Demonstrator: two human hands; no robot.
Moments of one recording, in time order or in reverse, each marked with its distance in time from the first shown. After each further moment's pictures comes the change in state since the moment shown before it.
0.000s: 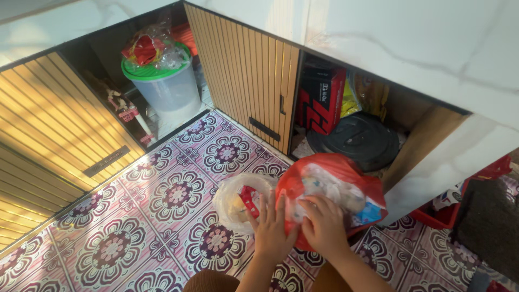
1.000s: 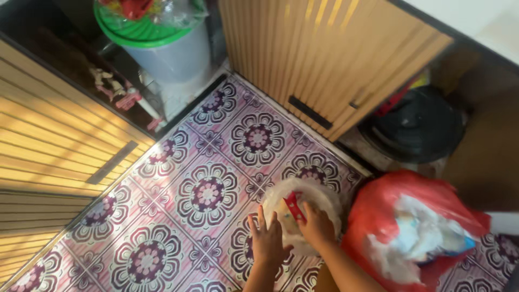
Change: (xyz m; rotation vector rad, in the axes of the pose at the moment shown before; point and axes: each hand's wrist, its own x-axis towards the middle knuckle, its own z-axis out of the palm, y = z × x) left_hand 0.052 -0.238 -0.003 0.329 -0.774 -0.057; right_hand 0.056 -0.010 0.298 -0.104 -0.602 0.600
